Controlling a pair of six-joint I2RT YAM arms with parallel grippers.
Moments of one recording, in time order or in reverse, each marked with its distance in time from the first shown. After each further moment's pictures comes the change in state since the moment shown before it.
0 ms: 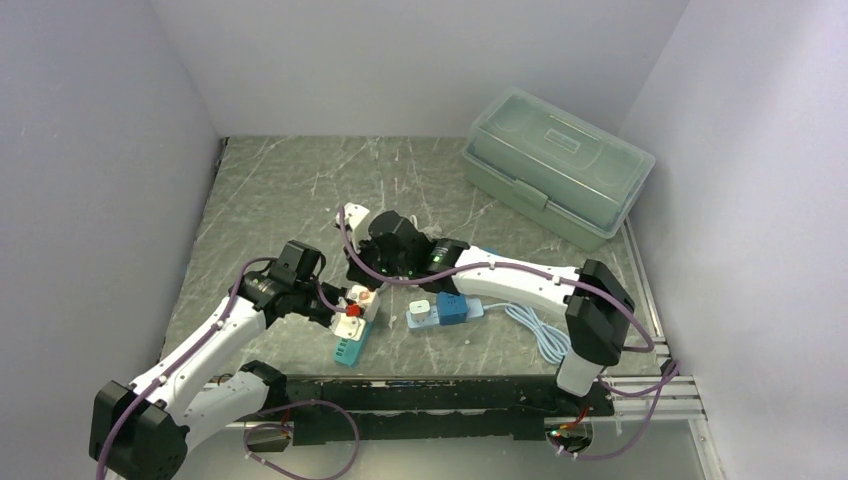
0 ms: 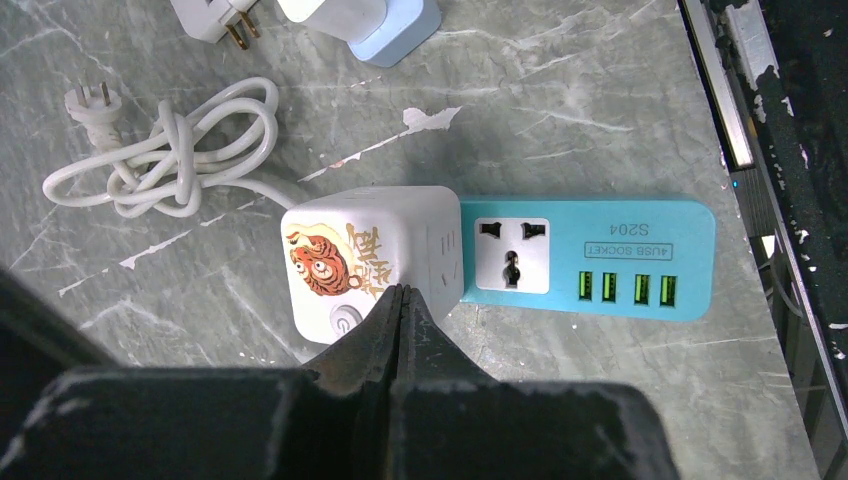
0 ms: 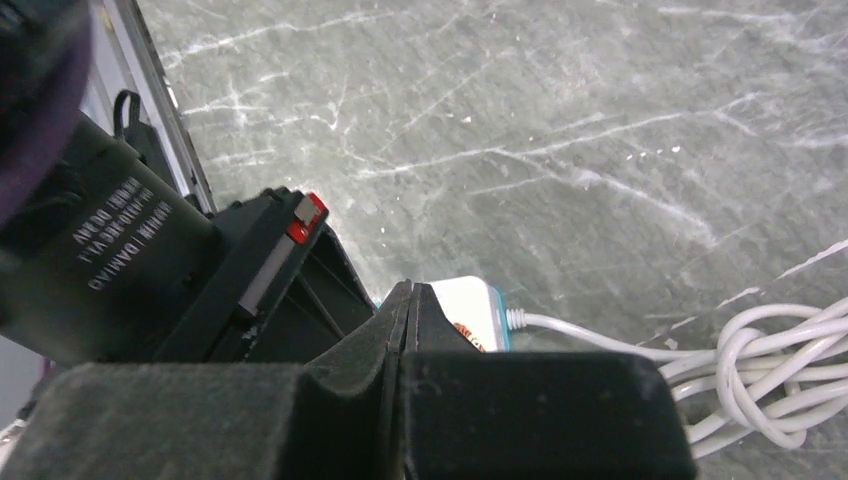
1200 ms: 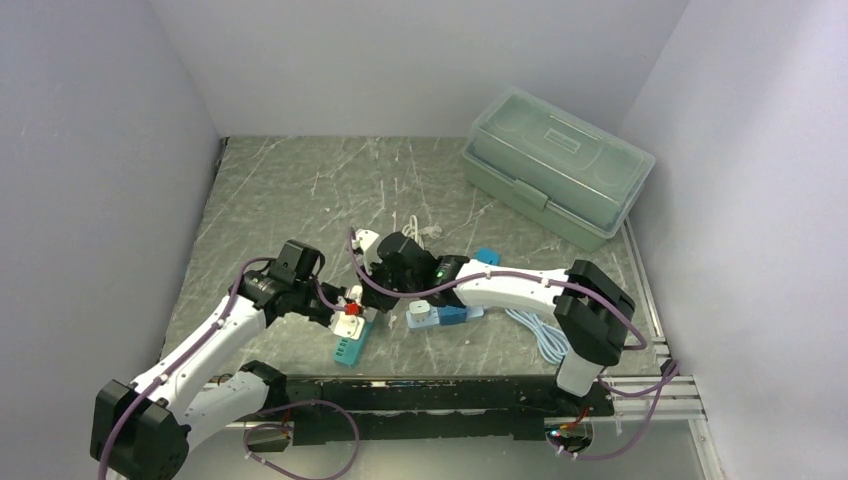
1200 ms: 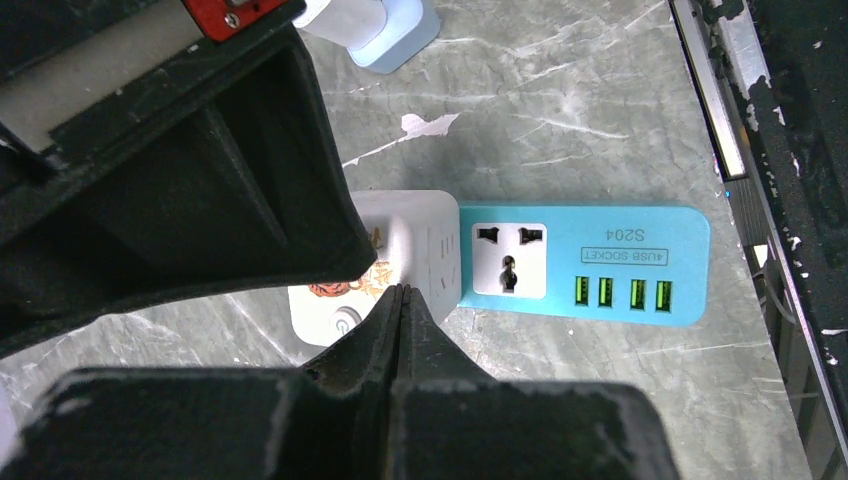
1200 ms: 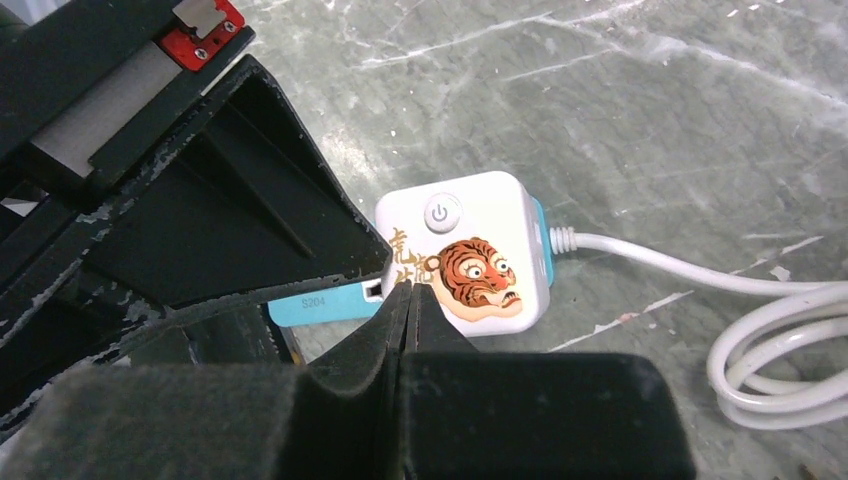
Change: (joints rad) left arm 0.013 0.009 -0.001 -0.003 0.030 0.004; right arm -0.006 -0.001 -0.201 0.089 -0.091 0.063
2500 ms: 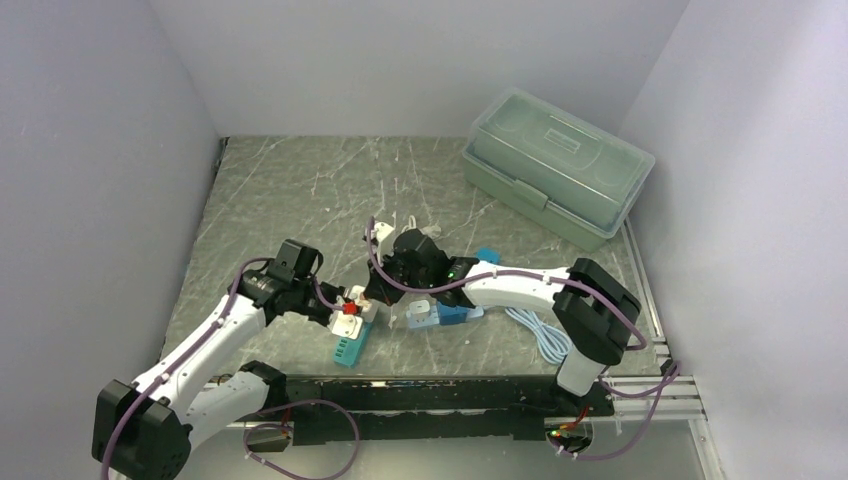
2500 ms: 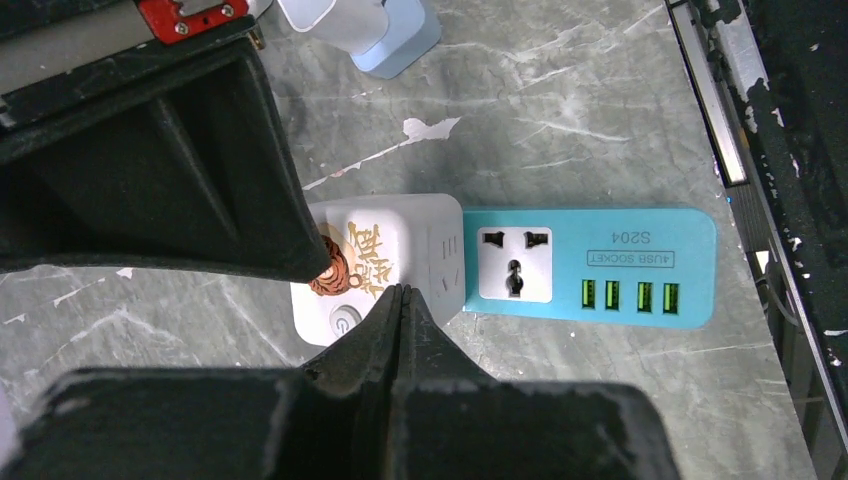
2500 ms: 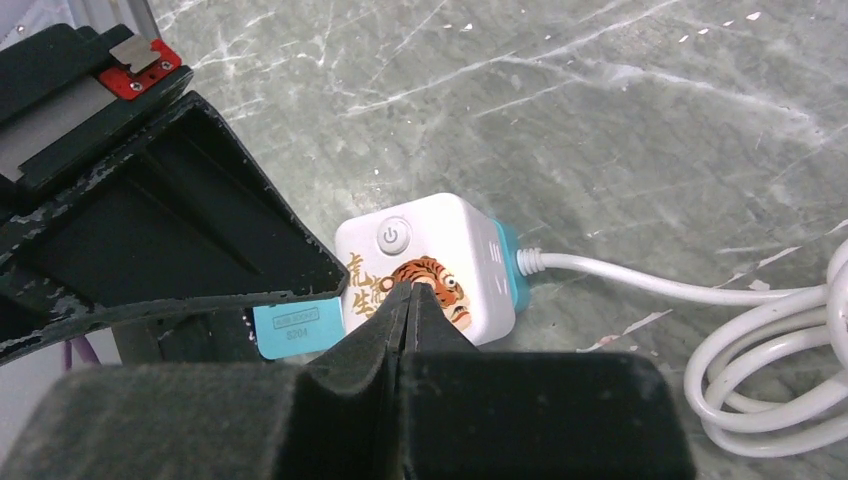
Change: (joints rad) left arm 0.022 0.006 0.000 -0.005 0.026 0.024; right arm -0.064 -0.016 -0.111 0.195 -0.034 0.071
